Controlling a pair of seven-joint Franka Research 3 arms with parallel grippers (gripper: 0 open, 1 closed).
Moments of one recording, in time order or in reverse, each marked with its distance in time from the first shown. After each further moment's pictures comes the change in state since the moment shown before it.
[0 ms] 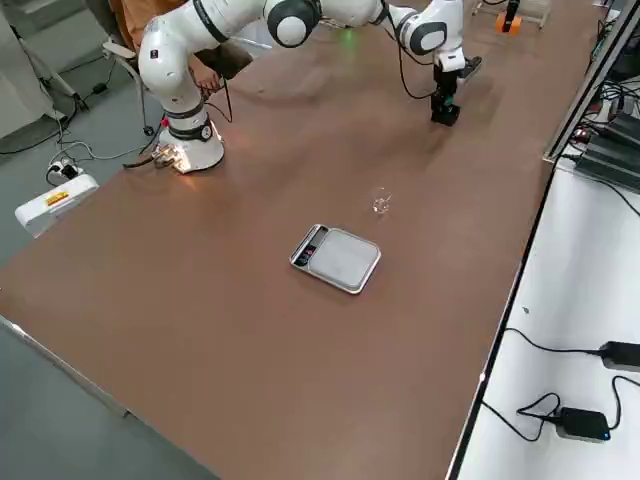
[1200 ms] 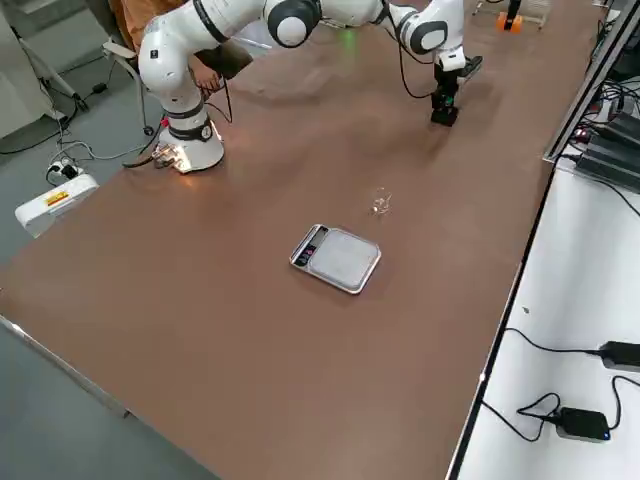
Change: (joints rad) left arm 0.000 0.000 -0.002 0.015 -0.033 0.000 0.000; right arm 0.000 -0.003 0.001 0.011 0.000 0.000 0.014
